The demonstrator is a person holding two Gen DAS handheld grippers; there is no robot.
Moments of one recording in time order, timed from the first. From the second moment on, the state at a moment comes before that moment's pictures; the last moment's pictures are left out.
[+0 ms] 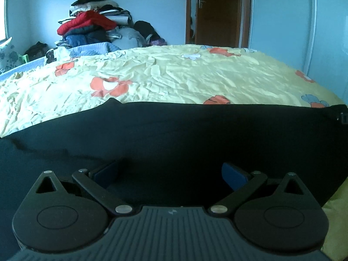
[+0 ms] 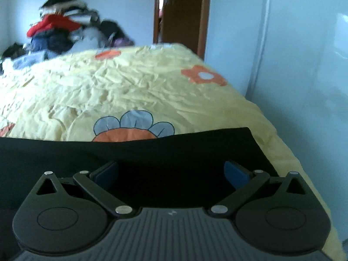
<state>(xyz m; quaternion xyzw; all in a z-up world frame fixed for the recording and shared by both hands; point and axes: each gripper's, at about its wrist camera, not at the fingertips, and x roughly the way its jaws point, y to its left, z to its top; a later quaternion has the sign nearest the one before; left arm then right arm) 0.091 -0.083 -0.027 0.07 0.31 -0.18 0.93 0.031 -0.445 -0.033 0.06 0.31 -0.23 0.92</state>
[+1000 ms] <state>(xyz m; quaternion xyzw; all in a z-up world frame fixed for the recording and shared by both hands) 0.093 -0.080 -0.028 0.06 0.31 -0.18 0.93 0.034 -0.452 -0.030 0.08 0.31 -0.23 0.92</state>
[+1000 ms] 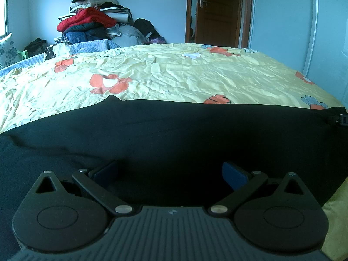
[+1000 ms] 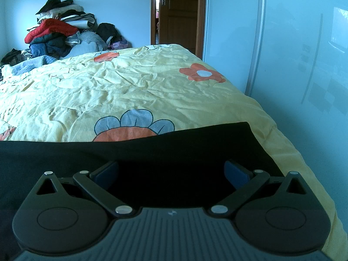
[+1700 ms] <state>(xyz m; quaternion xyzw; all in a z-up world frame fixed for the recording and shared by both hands) 0.093 -0.079 -0.028 0.06 0.31 -0.18 0.93 -0.021 -0.466 -0.011 0.14 0.22 -0.28 0.92</state>
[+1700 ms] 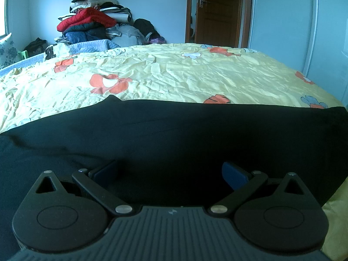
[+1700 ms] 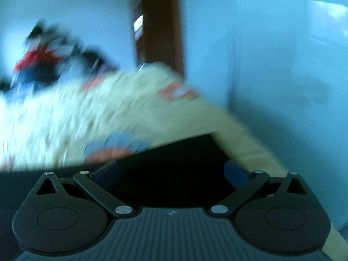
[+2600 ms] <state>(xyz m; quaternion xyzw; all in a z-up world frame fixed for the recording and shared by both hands) 0.093 -0.079 -0.028 0.06 0.31 -0.18 0.93 -0.068 -0.506 -0.038 0.43 0.15 -0.18 0.87</state>
